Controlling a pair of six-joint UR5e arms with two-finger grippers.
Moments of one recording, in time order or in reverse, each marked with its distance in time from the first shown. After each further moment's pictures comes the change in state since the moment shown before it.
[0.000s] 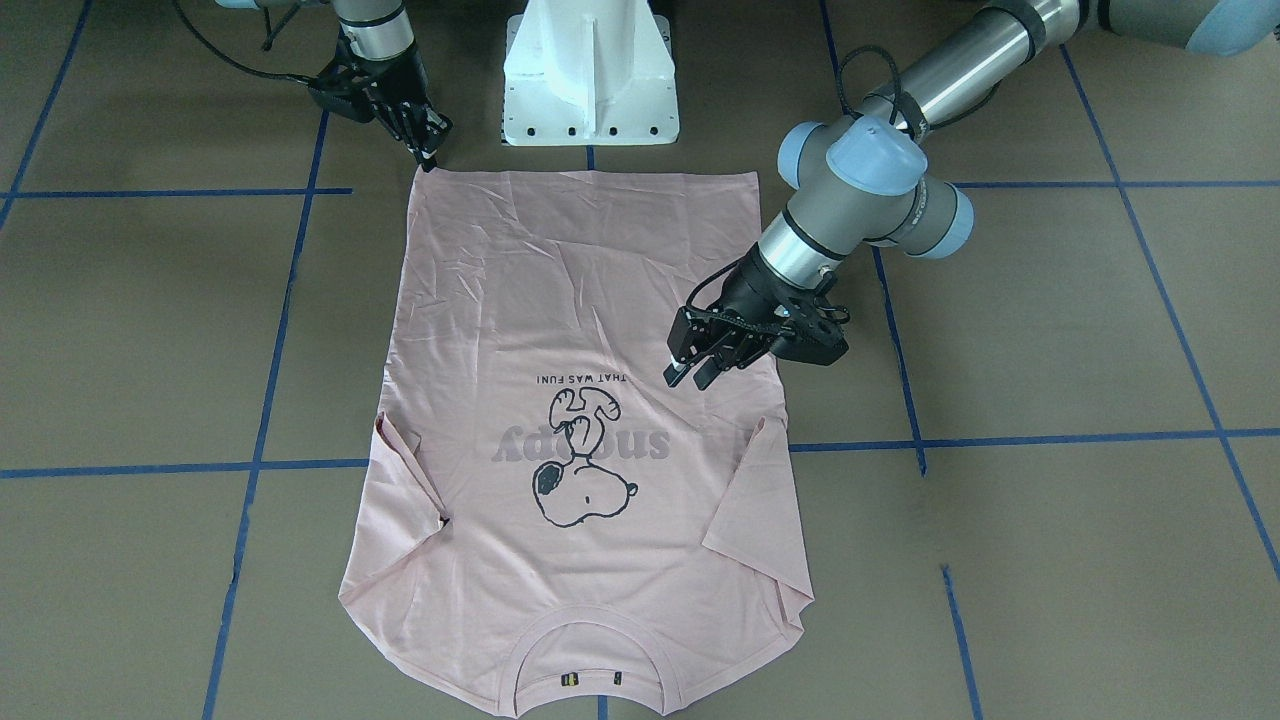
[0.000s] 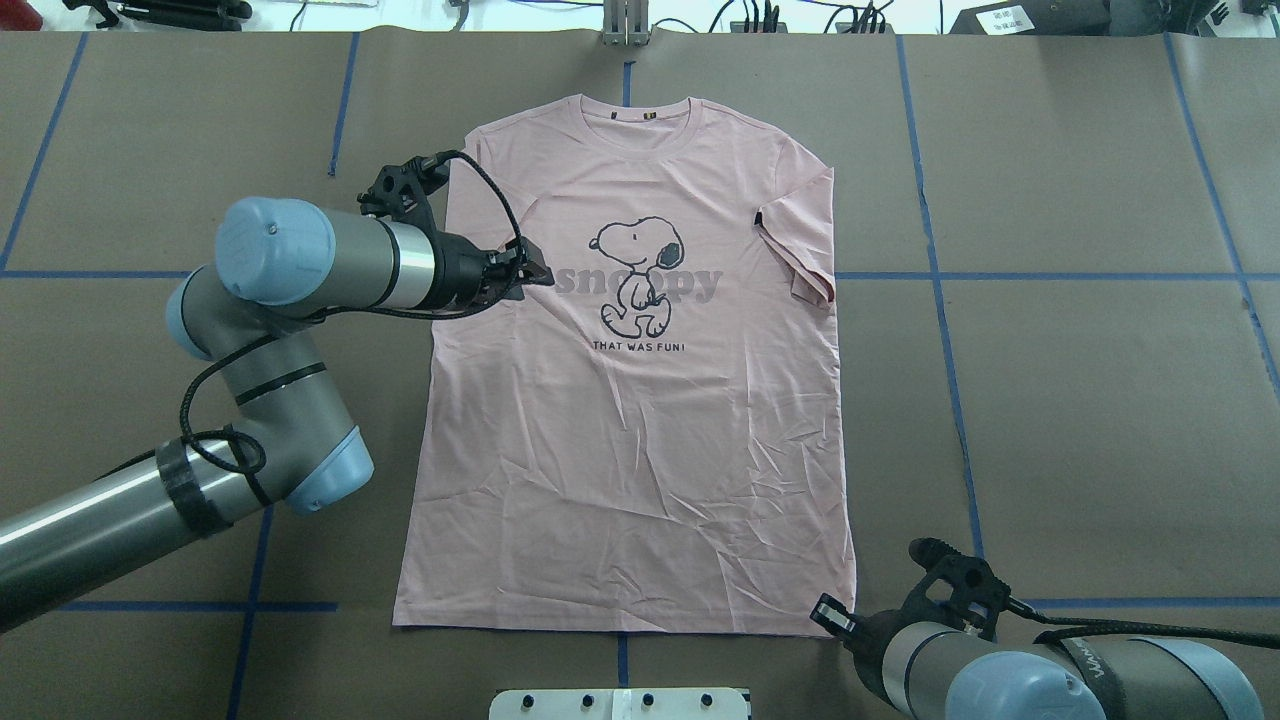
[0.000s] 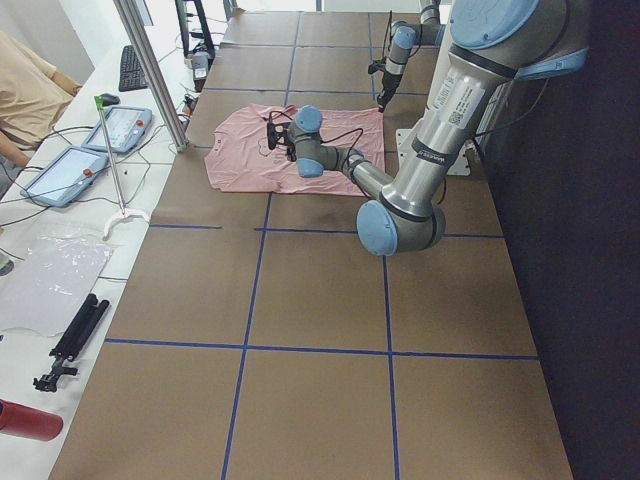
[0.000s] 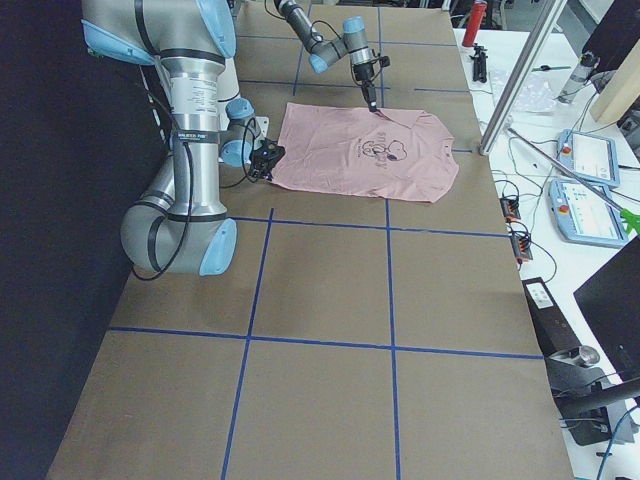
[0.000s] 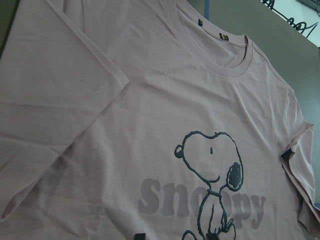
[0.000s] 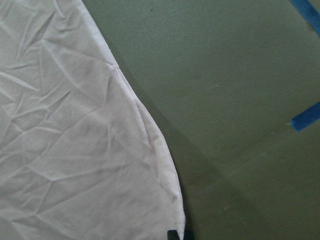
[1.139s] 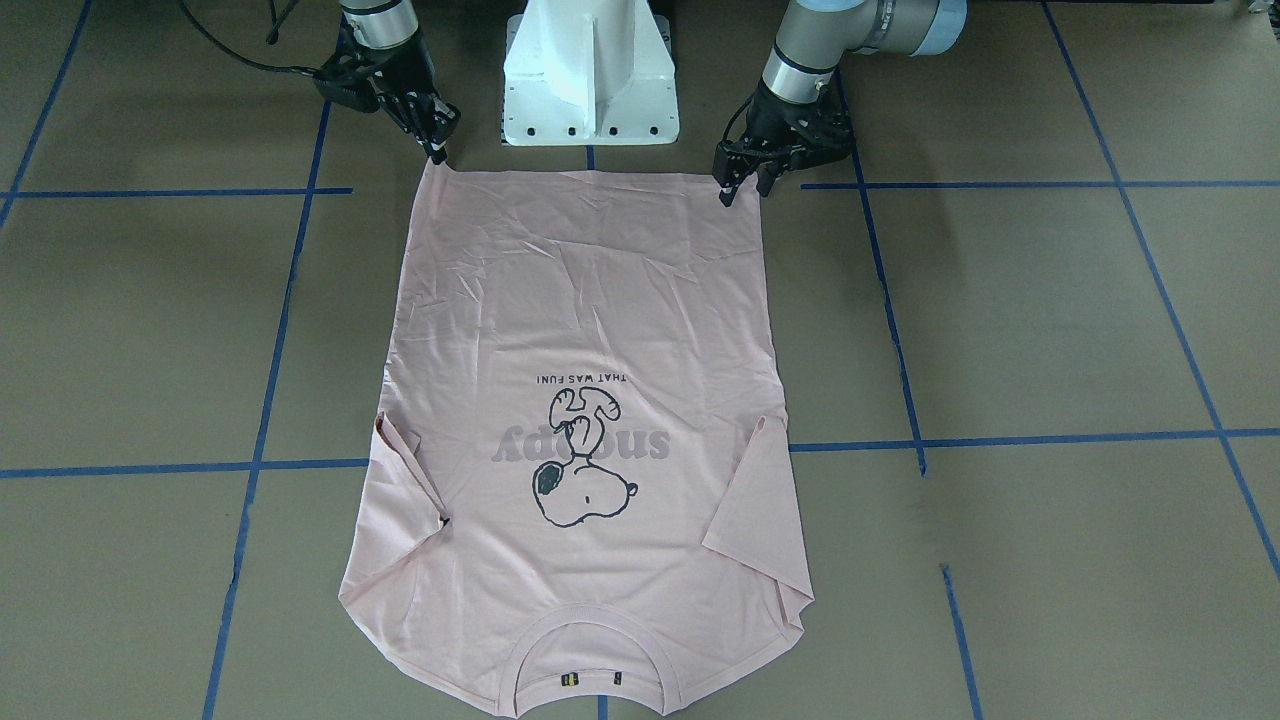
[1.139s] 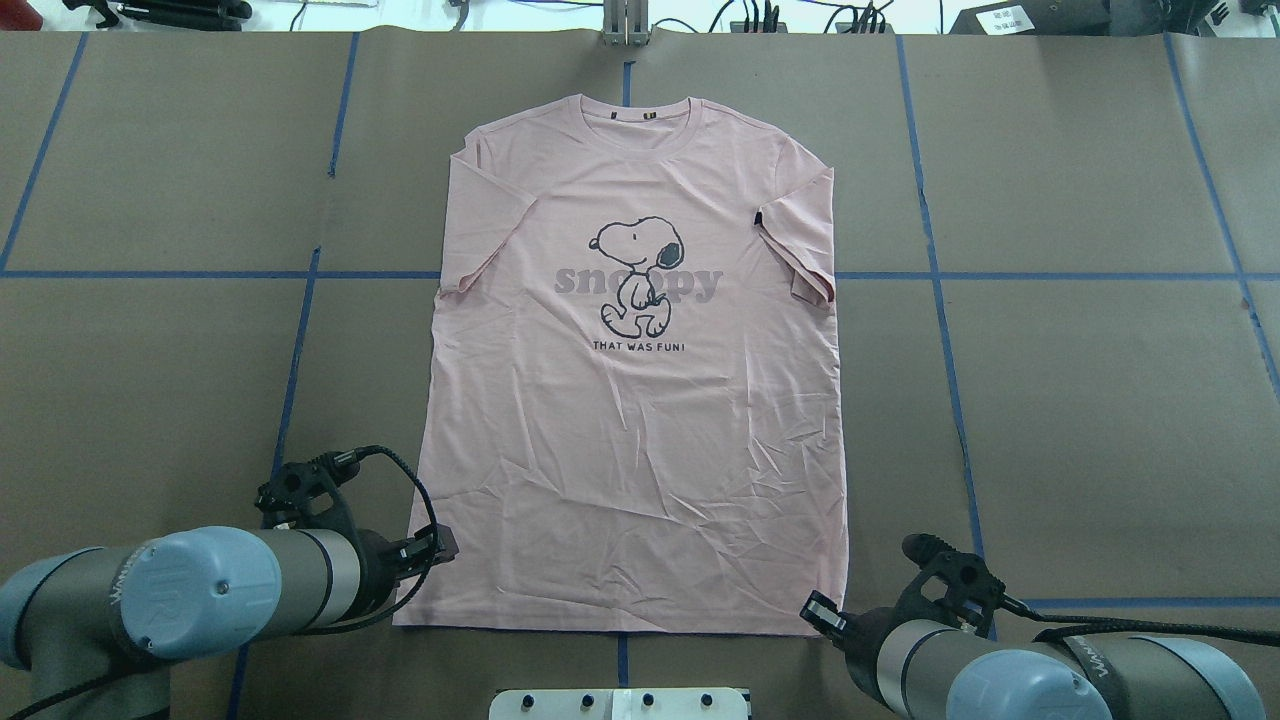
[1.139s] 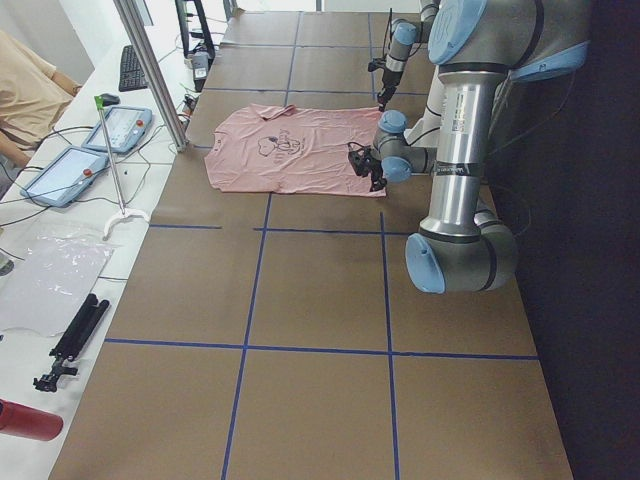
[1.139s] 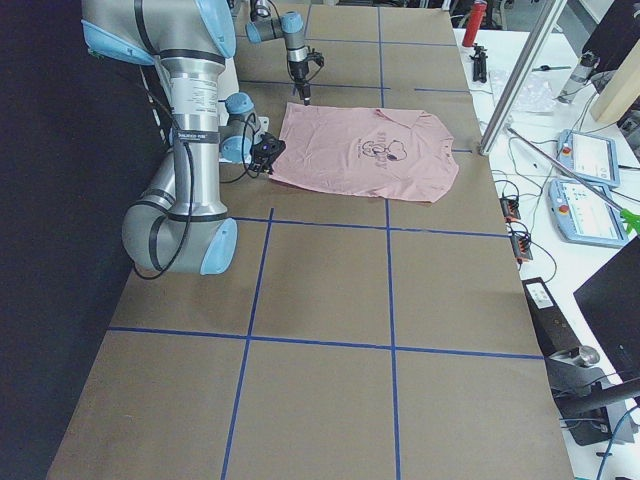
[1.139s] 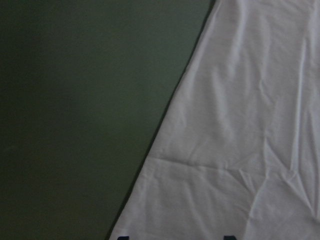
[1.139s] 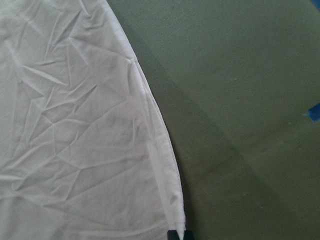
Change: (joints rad) left arm 0.425 0.388 -0.529 0.527 0.254 -0.282; right arm 0.004 0.014 0.016 0.003 0.003 -0.005
